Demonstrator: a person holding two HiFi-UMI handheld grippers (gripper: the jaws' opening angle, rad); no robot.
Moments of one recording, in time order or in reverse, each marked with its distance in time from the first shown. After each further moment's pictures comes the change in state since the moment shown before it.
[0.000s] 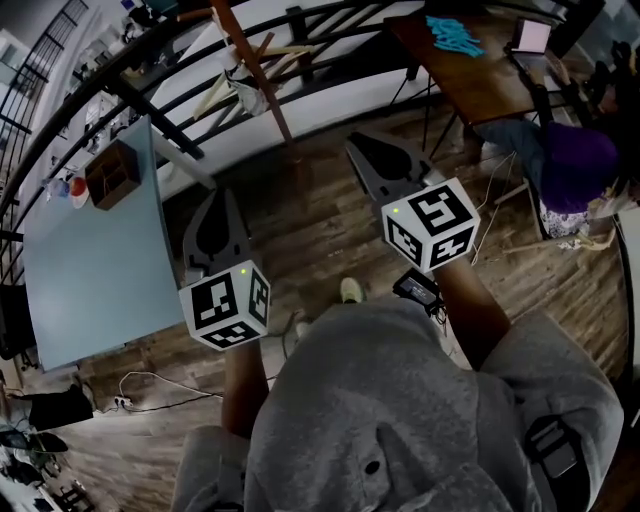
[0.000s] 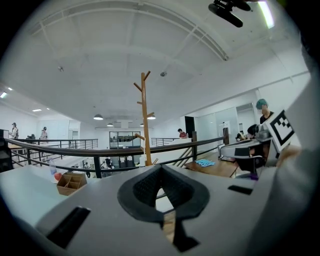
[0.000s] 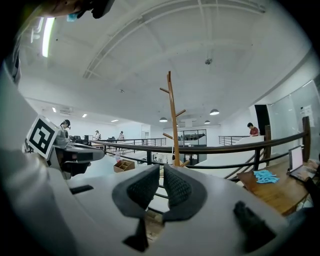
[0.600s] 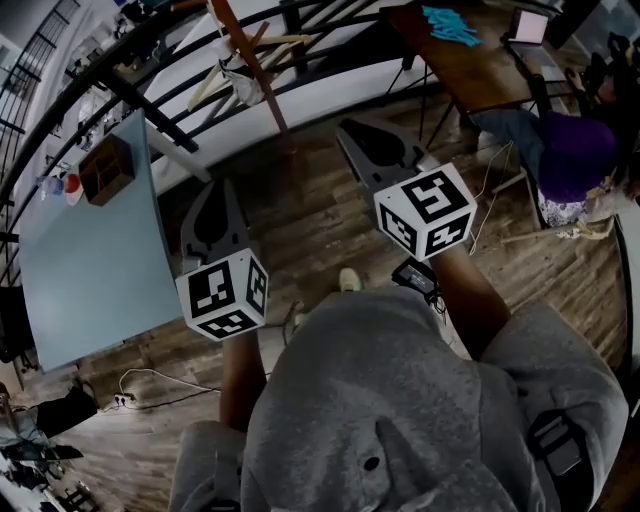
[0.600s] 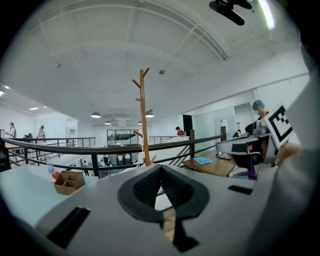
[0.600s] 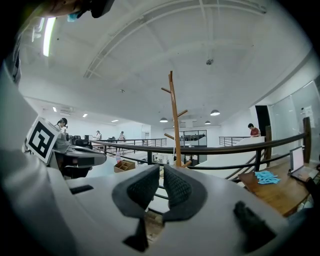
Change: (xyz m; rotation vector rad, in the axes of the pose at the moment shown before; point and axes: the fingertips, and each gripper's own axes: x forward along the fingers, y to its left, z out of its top) left arm 0.006 0.004 -0.011 -0.001 0.019 -0.023; right arm 0.011 0.010 0.003 -0.011 -0.008 0.007
